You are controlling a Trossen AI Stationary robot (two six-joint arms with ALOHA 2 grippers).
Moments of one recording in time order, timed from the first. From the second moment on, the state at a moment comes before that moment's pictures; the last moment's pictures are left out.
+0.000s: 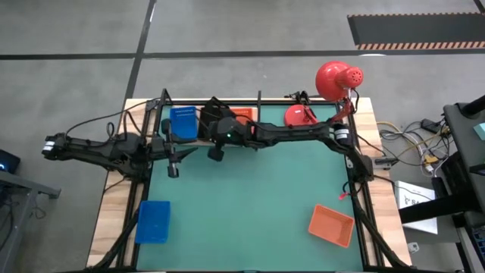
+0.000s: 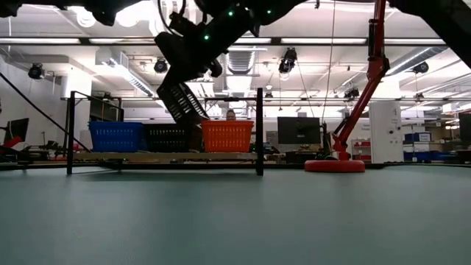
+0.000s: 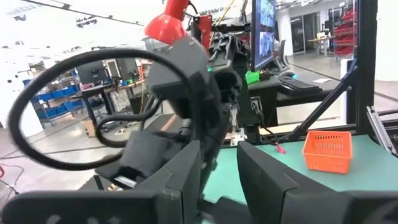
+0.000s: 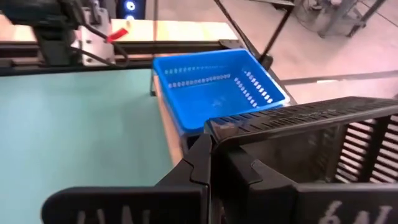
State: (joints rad) left arm -0.13 0.53 0.48 0.17 -0.30 0.22; right arm -0.11 2.15 1.86 -0.20 0.26 -0.09
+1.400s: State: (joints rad) left arm -0.13 0.52 0.48 0.18 -0.30 0.24; right arm -0.03 2.04 1.91 -0.51 0.26 -0.18
